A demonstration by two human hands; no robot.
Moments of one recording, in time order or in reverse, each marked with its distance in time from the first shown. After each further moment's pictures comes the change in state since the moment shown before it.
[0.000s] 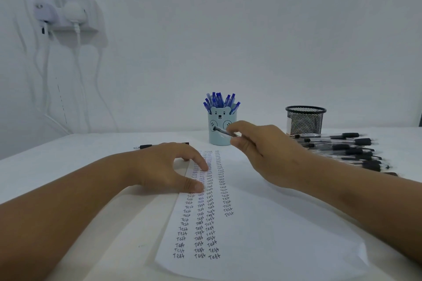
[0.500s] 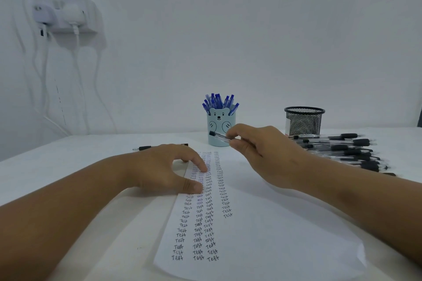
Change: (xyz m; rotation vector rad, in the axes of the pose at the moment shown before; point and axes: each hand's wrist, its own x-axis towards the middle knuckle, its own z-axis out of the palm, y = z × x) left_hand -0.002 0.003 0.000 -0.015 0.007 -0.008; right_hand 0.001 0.007 0.002 0.049 0.010 -0.024
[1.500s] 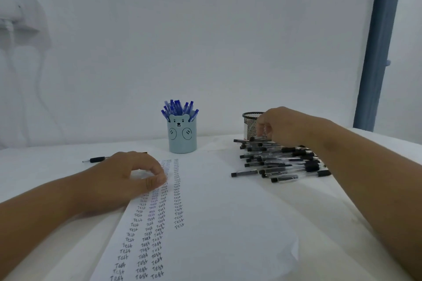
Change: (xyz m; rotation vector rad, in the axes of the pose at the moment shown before) left_hand 0.006 0.004 0.017 -0.071 0.234 0.130; right_hand 0.003 0.089 -0.100 -0.465 -0.260 0.502
